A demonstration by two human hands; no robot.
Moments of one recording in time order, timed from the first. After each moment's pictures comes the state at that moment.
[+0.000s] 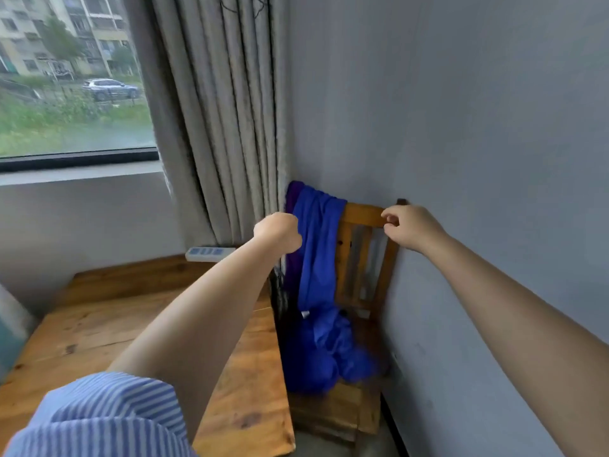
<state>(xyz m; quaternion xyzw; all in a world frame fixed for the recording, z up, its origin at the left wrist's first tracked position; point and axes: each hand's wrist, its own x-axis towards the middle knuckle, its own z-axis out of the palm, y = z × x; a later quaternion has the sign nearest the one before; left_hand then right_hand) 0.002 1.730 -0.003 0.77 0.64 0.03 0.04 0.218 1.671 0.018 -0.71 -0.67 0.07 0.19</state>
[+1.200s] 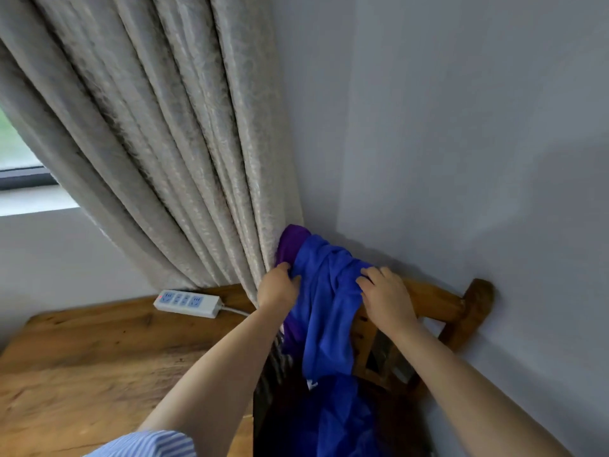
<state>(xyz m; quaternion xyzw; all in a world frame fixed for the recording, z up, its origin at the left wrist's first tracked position) 0.056 2.020 -0.123 0.61 0.74 0.16 0.23 0.244 1.982 -0.128 -0.57 -0.80 -0.08 0.14</state>
